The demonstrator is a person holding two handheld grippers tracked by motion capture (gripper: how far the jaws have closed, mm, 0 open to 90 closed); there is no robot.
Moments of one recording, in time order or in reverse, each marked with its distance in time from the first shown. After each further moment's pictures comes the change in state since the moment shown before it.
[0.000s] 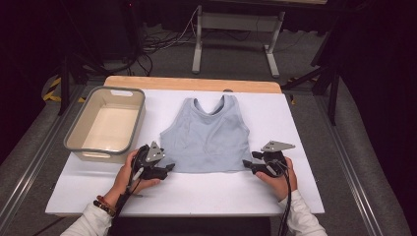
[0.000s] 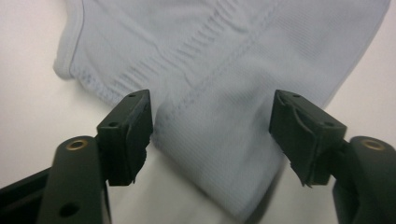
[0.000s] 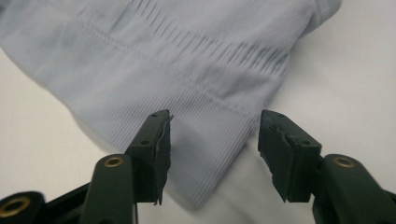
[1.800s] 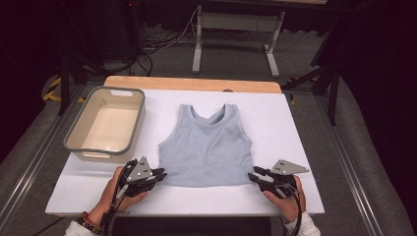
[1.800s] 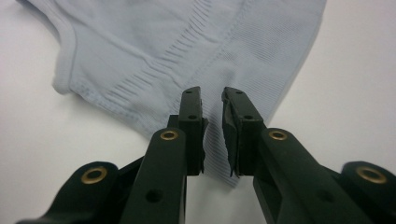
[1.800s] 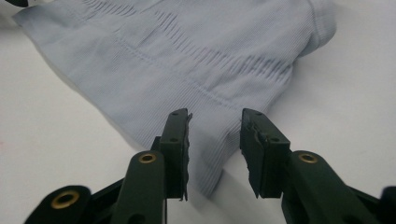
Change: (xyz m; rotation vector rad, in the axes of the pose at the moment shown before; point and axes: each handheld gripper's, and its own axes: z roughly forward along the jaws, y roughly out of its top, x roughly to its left) left arm -0.023 -0.020 -0.042 -0.089 -0.108 0.086; right arm 0.032 -0.034 -0.041 -0.134 0.011 -0.069
